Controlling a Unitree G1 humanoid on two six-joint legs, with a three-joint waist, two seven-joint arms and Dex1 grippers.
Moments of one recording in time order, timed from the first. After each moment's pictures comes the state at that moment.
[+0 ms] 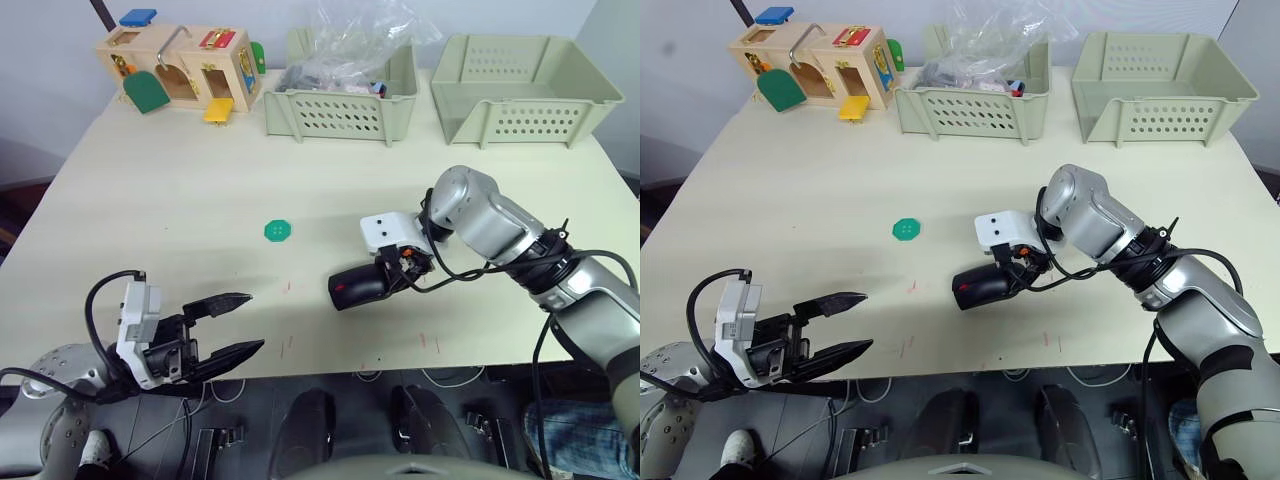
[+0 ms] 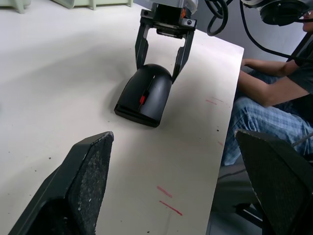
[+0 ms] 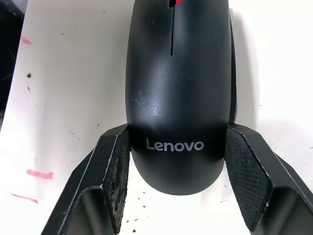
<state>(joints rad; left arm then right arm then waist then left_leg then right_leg) 0.32 0.76 0.41 -0.34 -0.75 0.34 -1.28 -1.06 -0.54 0.75 0.14 -0.08 0.61 1.50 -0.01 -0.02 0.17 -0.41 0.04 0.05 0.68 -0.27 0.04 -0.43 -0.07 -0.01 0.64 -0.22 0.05</state>
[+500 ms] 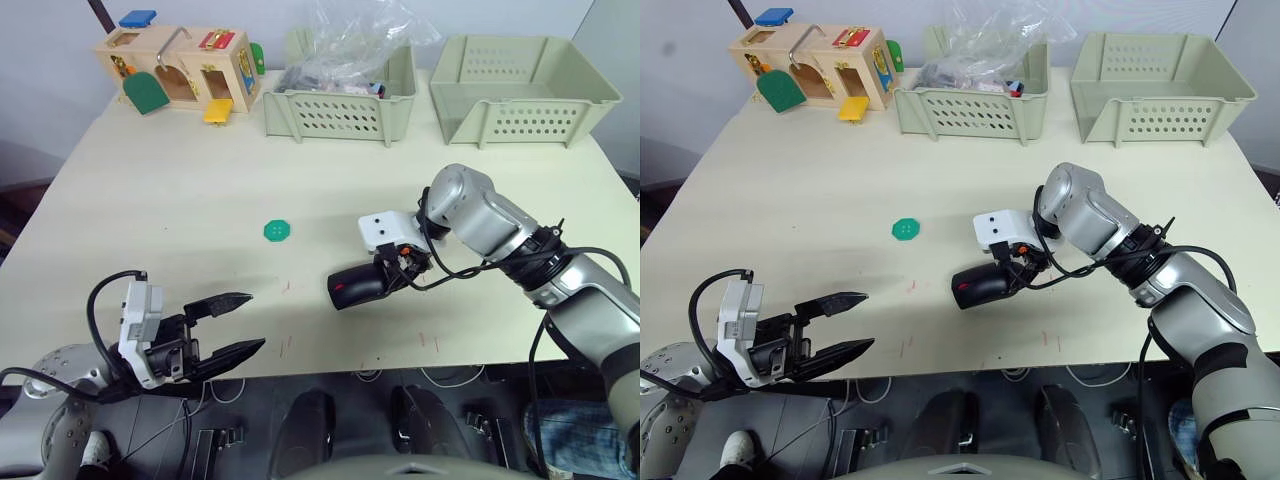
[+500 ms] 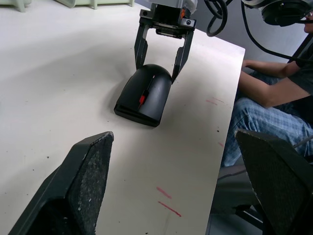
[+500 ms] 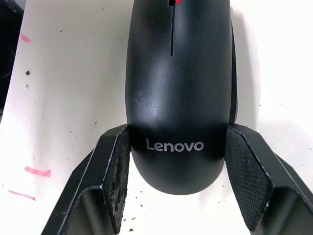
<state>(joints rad) 0.32 0.75 0.41 -0.35 -0.75 0.34 -1.27 -1.07 -0.51 0.75 0.20 -0.10 0.58 1.52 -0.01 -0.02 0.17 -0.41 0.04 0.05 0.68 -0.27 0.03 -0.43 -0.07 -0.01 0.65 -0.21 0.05</state>
